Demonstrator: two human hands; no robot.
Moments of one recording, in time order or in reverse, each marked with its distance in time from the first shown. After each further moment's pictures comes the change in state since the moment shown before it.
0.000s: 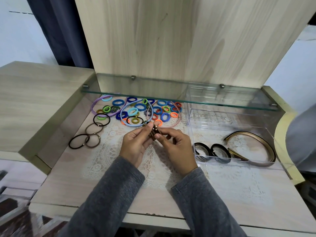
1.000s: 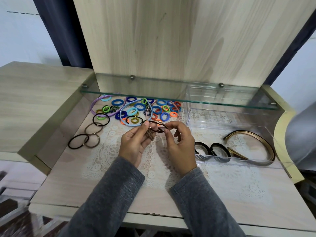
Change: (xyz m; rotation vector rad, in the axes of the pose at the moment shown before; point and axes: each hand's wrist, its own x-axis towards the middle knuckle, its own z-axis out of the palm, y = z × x) left_hand 0.002 -0.002 -0.002 0.043 0.145 -0.002; right_hand 0.000 0.002 -0.003 -0.285 0.157 -0.192
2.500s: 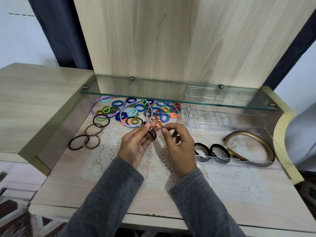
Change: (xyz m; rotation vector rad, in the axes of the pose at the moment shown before) left_hand -0.001 0.006 -0.003 -0.118 -0.112 -0.066; right_hand 0.001 -0.004 -0.001 0.085 -0.009 -0.025
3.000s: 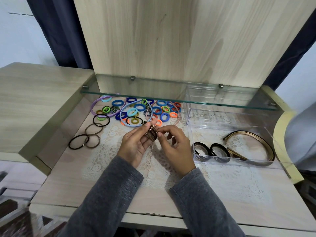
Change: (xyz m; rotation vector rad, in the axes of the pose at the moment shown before) left_hand -0.001 0.002 -0.001 -0.006 -0.054 -0.011; right_hand -0.003 0.000 0.004 -0.028 -0.101 -0.028
